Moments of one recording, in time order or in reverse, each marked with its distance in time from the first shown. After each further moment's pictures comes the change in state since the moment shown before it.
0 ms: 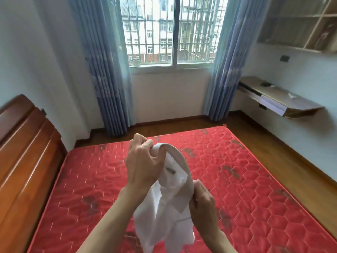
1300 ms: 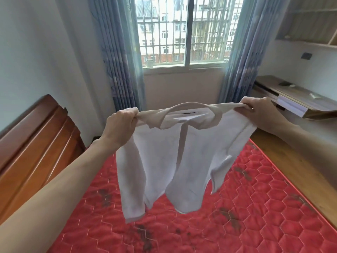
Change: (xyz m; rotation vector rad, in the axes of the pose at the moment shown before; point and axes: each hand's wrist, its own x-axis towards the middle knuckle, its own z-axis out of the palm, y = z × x) left_hand 0.101 -0.039 -0.079 0.414 -0.160 0.239; right_hand 0.261 0.004 -0.181 -0.472 -0.270 -0.230
